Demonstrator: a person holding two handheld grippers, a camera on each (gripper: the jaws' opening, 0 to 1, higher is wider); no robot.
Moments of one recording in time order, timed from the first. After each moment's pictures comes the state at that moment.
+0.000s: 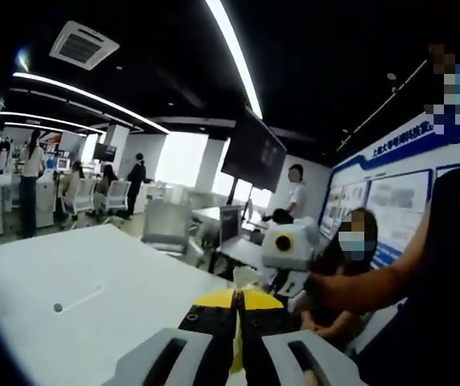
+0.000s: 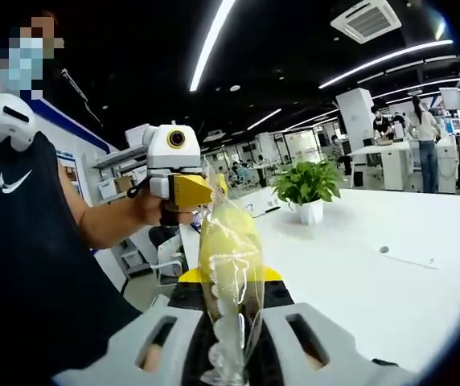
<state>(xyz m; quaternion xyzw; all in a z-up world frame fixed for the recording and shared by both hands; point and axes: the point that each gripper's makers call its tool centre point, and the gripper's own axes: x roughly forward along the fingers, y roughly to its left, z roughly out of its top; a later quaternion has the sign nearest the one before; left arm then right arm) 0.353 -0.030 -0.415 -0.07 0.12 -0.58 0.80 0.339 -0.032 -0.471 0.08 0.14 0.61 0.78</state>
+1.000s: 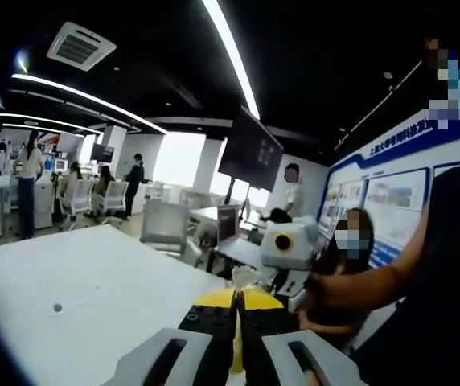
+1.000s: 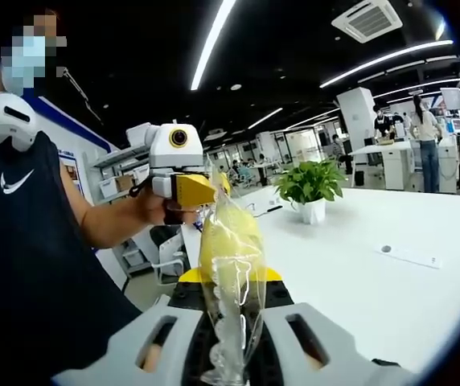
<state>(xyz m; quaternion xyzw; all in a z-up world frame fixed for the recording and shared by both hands) 0.348 -0.024 -0.414 -0.08 0.12 -0.58 0.80 0.333 -0.026 -0.470 0.07 0.14 0.61 0.78</state>
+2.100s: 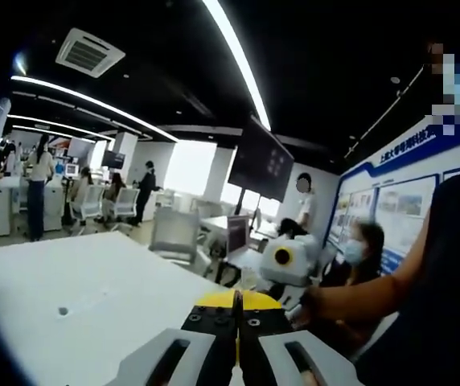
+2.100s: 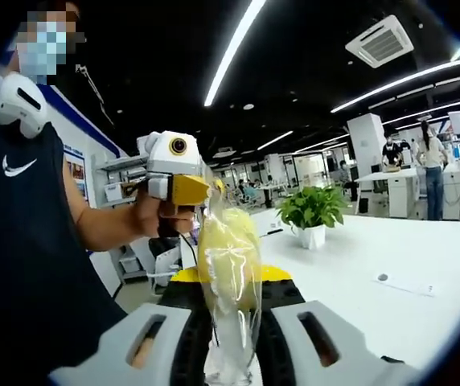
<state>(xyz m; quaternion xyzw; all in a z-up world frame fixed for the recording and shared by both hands) 0.355 -0.031 -0.395 -0.10 0.10 -0.55 0.82 0.355 -0.031 -0.459 0.08 0.06 0.62 0.78</state>
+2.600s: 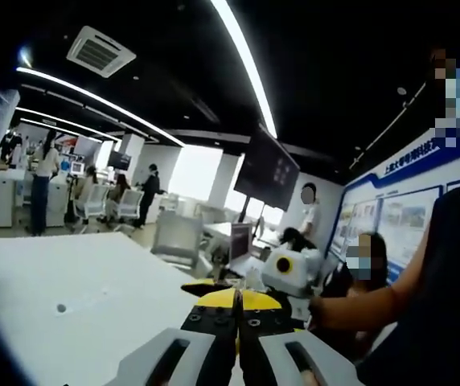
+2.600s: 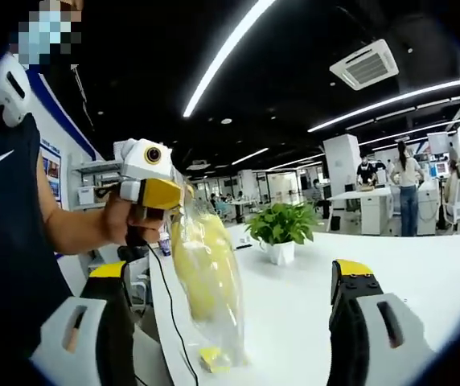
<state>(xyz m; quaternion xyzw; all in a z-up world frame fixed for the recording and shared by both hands) 0.365 -0.032 -0.393 -0.12 0.10 -0.54 0.82 0.381 -0.047 -0.452 0.07 0.01 0.55 0.83</state>
